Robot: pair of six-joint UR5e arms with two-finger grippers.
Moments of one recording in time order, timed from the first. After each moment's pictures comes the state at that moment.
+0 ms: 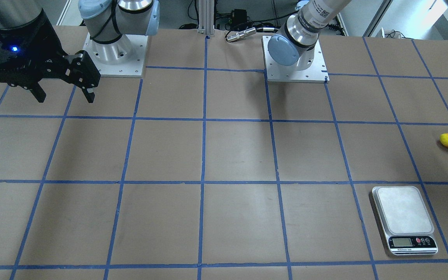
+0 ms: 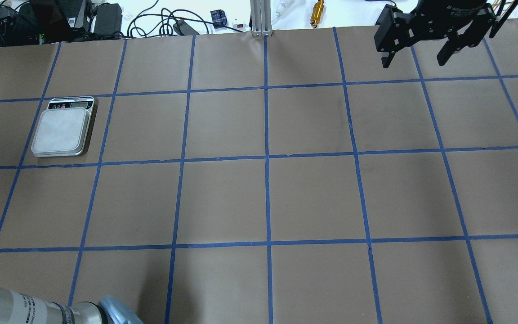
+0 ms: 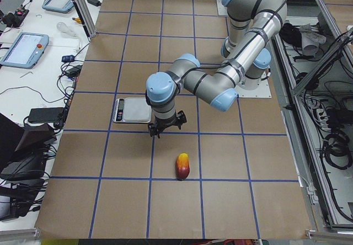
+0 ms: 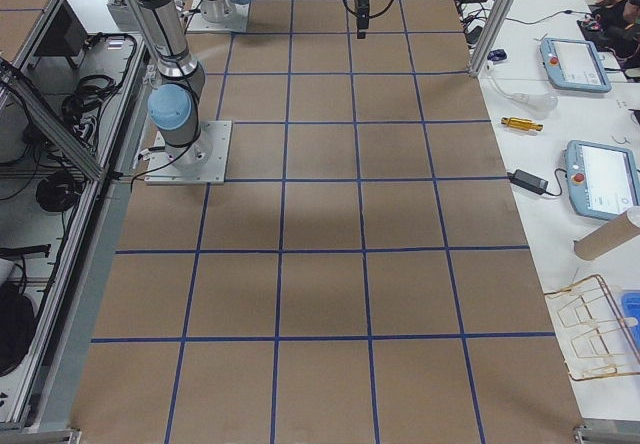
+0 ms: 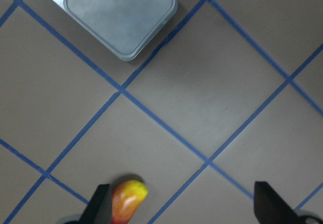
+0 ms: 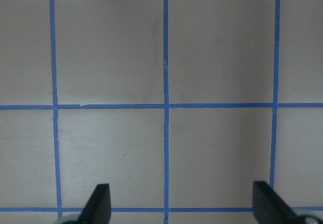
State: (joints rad) left arm -0.62 -1.97 -1.38 -1.35 1.66 2.23; right arm 1.54 -1.53 1.41 -1.53 -1.56 -0.04
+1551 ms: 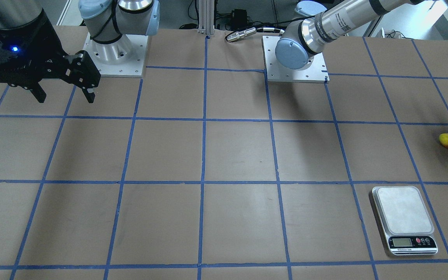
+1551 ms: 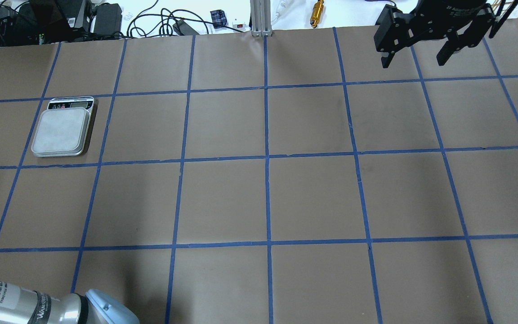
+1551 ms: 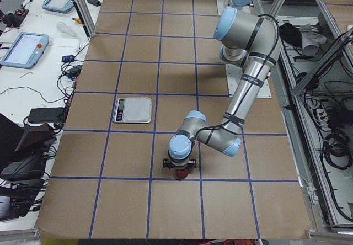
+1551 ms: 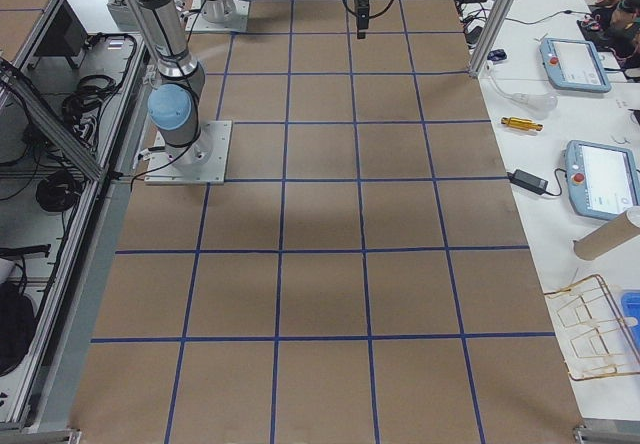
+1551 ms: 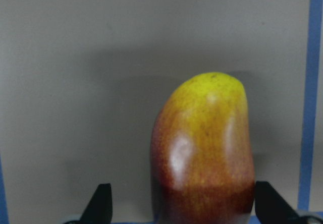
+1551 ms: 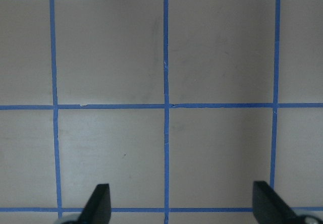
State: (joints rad) left arm -0.48 -2.19 -1.53 -0.99 1.61 2.67; right arm 1.54 -1.52 1.41 -1.53 -1.56 -0.04
